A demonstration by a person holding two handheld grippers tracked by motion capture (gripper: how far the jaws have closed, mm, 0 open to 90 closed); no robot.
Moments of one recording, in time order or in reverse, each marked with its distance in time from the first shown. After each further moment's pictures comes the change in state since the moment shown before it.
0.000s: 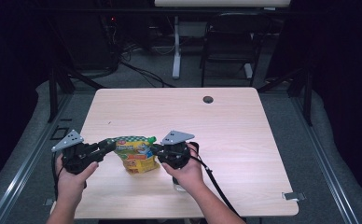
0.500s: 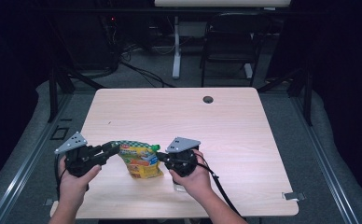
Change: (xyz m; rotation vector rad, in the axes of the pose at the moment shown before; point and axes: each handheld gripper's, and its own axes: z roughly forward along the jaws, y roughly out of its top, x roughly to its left) left arm -0.013 -0.001 0.002 0.022 -0.057 0.027; right arm 0.007 -0.008 -0.030 0.034 0.036 -0.018
